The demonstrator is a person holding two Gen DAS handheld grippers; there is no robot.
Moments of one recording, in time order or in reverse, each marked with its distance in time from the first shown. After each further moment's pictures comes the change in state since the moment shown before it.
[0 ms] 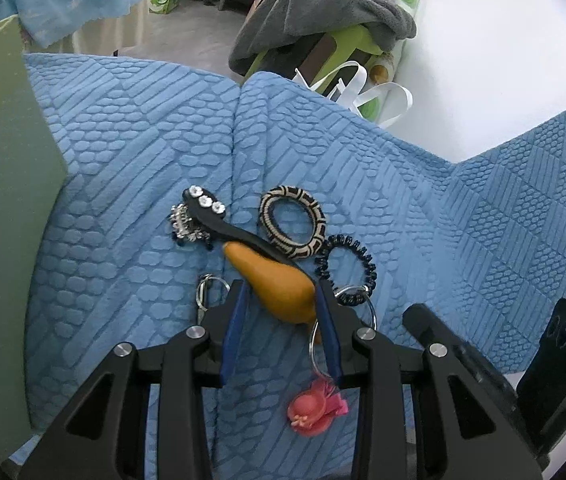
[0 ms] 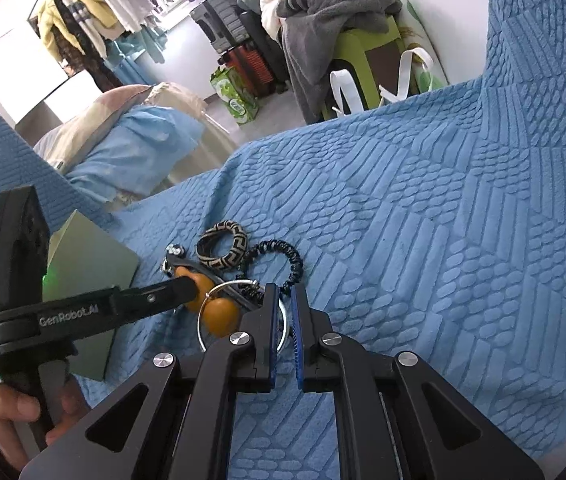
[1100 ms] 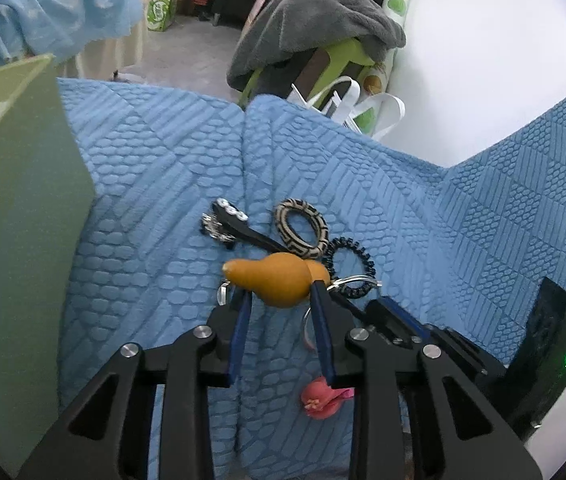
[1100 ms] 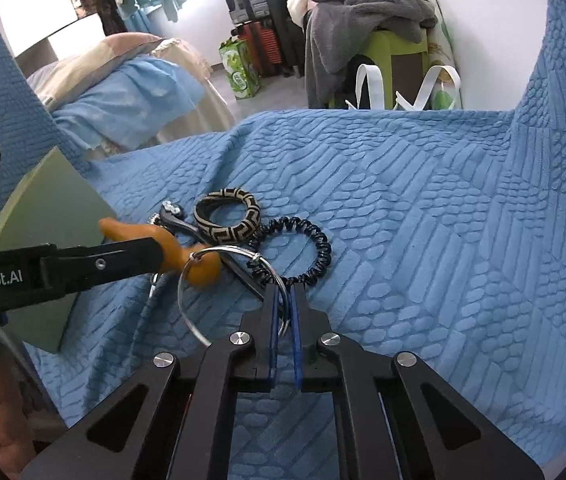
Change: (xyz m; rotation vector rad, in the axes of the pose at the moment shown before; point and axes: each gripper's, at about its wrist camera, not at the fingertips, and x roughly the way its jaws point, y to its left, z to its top) left arm -0.031 0.010 -0.003 0.049 -0.054 0.014; right arm 0.018 0.035 -0.005 -0.168 0.031 -0.105
